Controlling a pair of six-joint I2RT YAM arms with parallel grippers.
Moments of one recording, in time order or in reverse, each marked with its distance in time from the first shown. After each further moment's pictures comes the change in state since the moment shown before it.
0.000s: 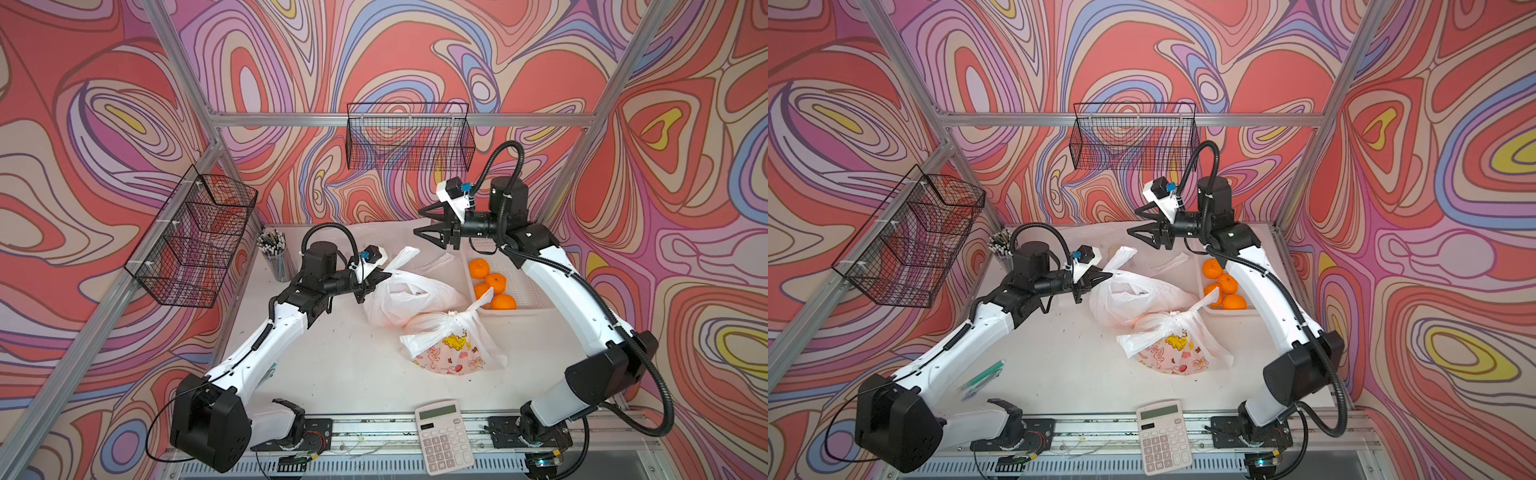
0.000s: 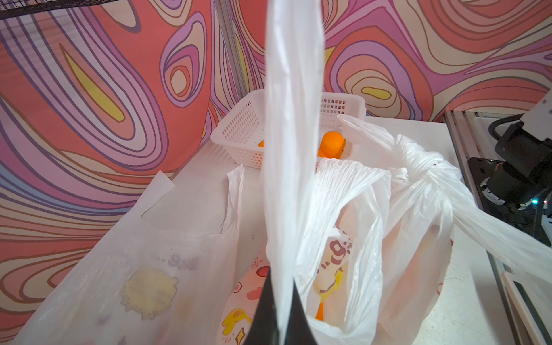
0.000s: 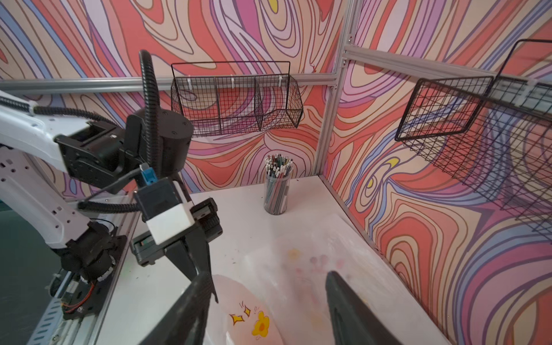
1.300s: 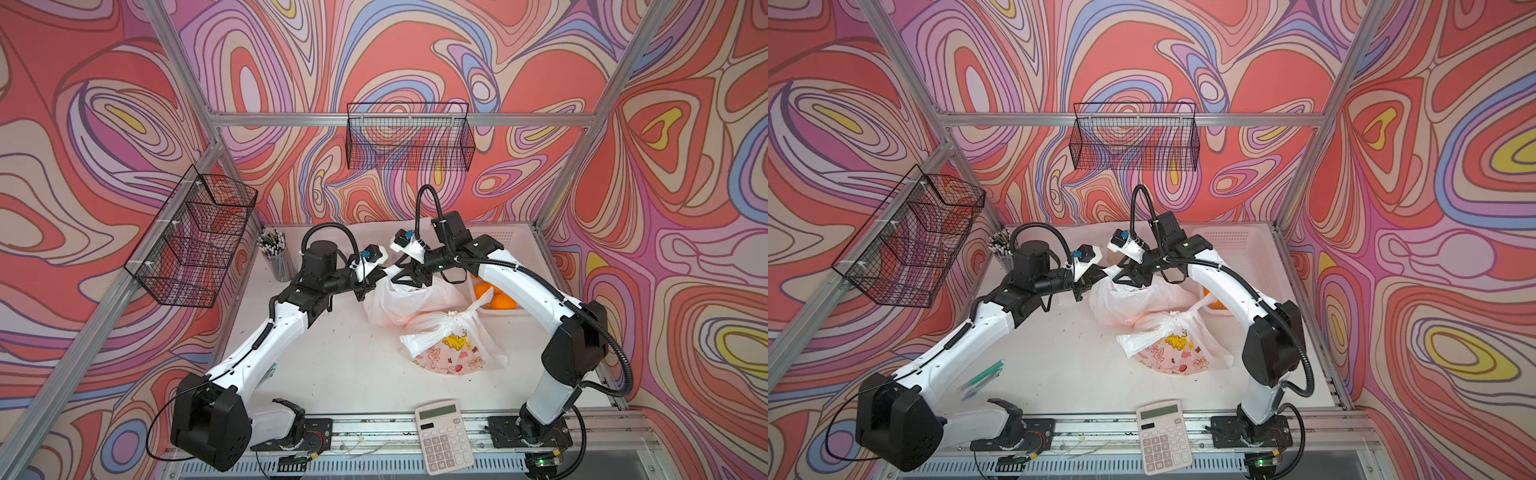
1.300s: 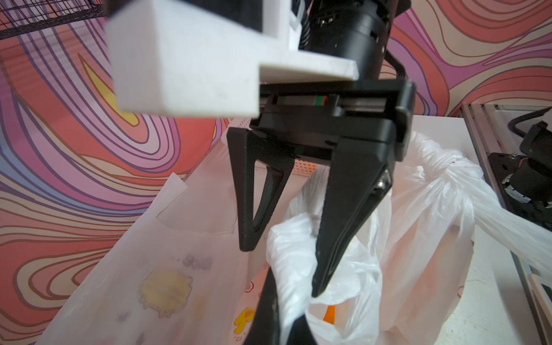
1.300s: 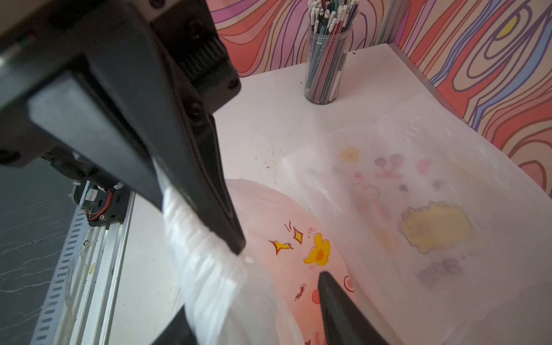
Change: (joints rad) left arm -0.002 -0.002 0.005 0.018 -0.044 0.006; right arm 0.158 0.142 -0.095 -0.288 0.198 -0.238
